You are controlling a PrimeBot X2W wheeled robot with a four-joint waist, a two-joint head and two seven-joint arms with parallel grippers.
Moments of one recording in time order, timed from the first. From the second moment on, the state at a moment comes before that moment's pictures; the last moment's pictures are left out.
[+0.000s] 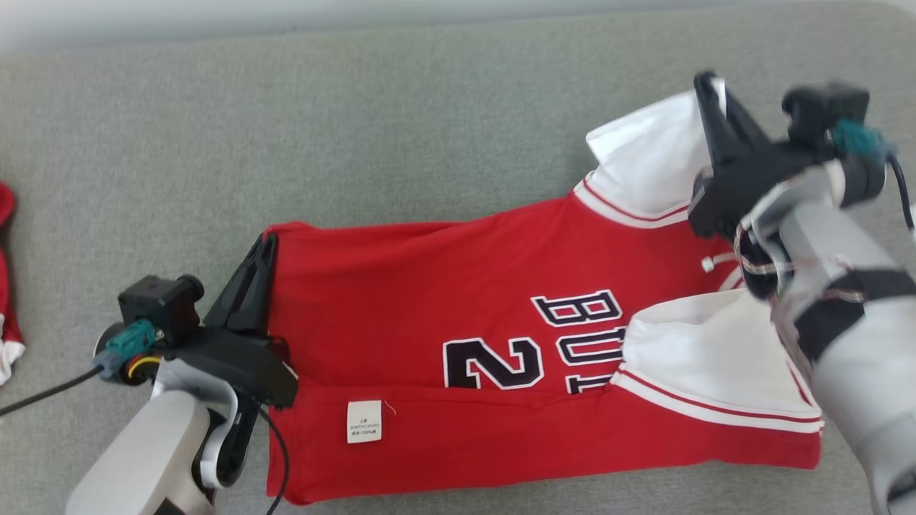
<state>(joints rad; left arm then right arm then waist) -0.58 0.40 -0.57 0.41 -0.78 0.02 -0.23 -1.01 -0.38 0.57 0.95 0.67 0.13 -0.26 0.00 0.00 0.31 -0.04</state>
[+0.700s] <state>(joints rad) -0.38 0.43 -0.54 0.32 -0.80 0.08 -0.25 -0.36 -0.45 0.32 0.41 0.77 0.13 -0.26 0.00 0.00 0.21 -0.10</state>
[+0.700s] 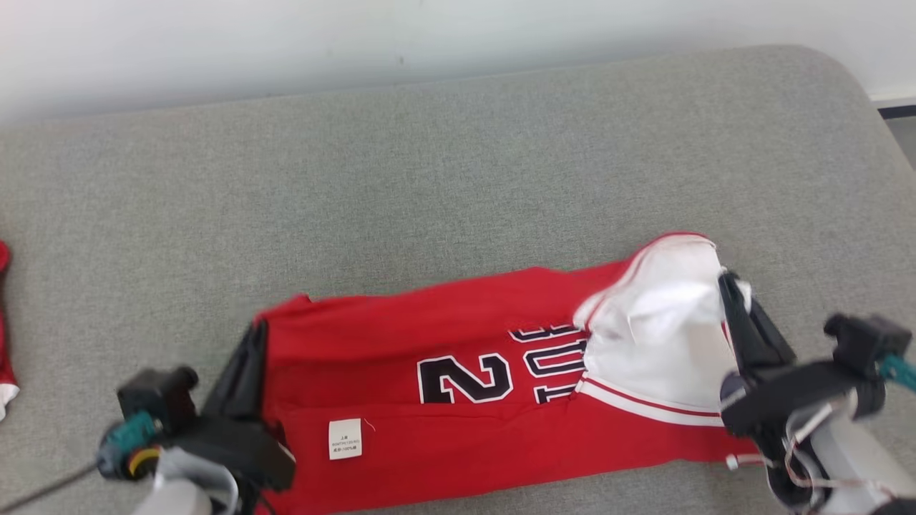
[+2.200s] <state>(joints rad) 0.04 0.25 -0.08 0.06 -0.24 0.11 -0.26 -0.23 -0.39 0.05 0.57 0.45 0.13 0.05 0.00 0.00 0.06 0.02</state>
